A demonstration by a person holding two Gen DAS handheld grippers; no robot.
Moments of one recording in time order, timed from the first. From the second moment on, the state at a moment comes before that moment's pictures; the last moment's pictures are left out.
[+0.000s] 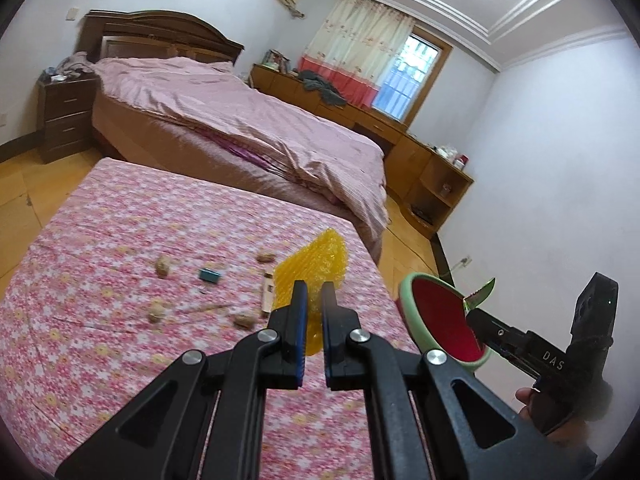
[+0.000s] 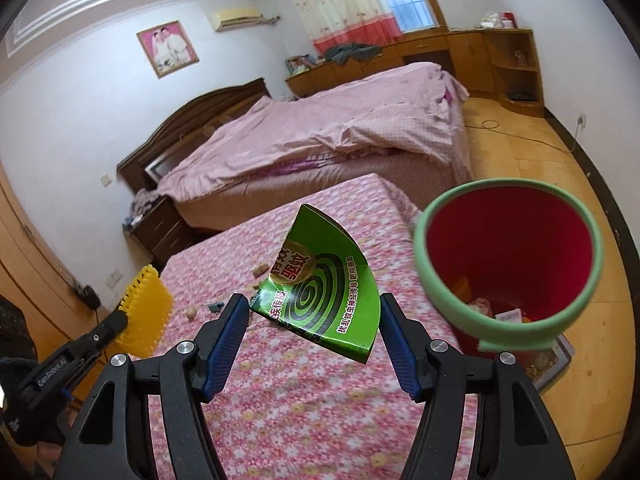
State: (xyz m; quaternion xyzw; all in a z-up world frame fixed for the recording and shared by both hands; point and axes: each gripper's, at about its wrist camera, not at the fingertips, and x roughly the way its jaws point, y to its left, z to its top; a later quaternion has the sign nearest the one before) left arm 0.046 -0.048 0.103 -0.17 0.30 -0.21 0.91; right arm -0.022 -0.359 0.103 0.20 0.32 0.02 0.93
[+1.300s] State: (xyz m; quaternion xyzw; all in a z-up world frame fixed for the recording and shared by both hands) left arm 0.125 -0.296 0.067 -0.04 0.40 -0.37 0.84; right arm -0.040 -0.519 0.043 0.30 0.31 -0.09 0.90
